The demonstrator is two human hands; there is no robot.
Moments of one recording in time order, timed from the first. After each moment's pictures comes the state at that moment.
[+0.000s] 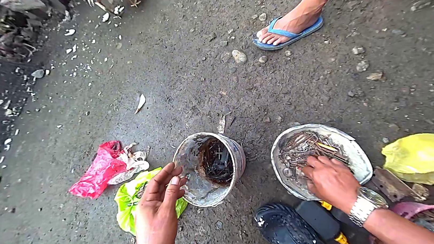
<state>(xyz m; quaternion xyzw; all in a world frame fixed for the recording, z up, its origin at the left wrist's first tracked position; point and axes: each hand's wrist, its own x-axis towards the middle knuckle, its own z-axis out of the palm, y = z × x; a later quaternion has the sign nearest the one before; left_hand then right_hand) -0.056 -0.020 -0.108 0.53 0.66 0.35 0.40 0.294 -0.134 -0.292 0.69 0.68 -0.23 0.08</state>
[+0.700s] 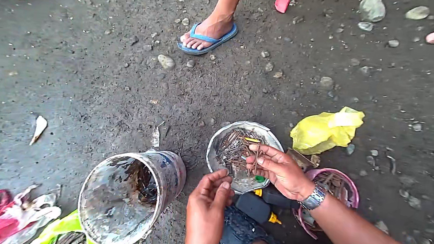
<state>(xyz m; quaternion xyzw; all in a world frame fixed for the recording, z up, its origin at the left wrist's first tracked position) 0.111 -0.083 -0.185 0.52 0.50 0.18 0.67 0.319 -0.168 -0.249 0.52 0.08 -0.62 -0.58</state>
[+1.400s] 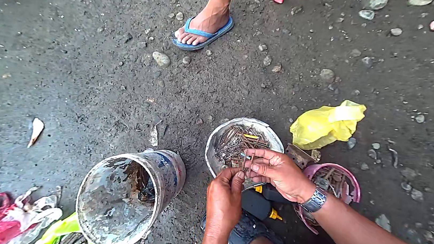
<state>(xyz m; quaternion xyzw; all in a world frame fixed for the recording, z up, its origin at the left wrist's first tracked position) 0.140 -0.090 -0.221 0.64 0.51 0.05 0.57 0.311 -0.170 -0.238 0.56 0.08 -0.63 -0.53</state>
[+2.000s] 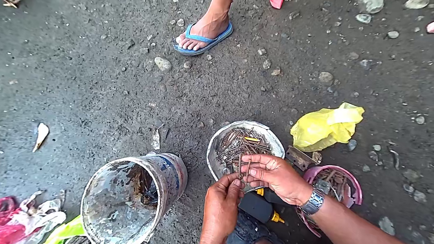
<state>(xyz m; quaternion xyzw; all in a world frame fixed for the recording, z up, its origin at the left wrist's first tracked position) 0.129 -0.089 -0.219 0.54 0.51 0.08 0.67 0.307 -0.167 -0.241 0.54 0.10 -0.66 -0.51</state>
